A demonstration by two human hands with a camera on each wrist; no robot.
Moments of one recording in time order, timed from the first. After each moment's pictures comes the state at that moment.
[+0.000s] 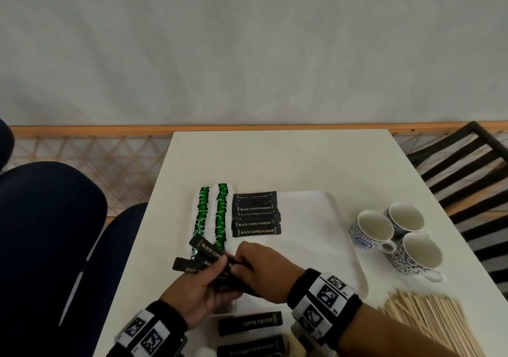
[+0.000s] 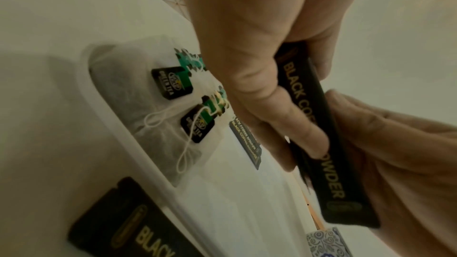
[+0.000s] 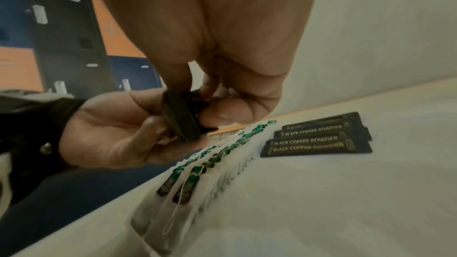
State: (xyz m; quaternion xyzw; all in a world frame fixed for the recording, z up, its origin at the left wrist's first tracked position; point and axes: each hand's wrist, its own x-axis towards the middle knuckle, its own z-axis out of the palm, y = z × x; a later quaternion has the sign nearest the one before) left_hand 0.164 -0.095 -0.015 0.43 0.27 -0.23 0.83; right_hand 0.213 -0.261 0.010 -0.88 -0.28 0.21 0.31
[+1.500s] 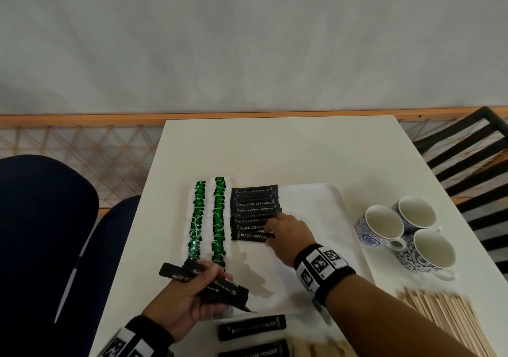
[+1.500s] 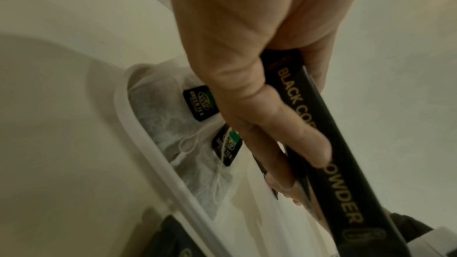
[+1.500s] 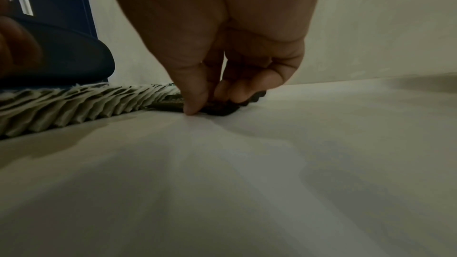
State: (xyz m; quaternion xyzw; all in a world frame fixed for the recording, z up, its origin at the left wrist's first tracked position) left_hand 0.165 -0.077 -0.025 0.45 0.29 -0.24 0.80; right_hand 0.281 -0.288 -0.058 -0.96 -0.18 0.13 0.14
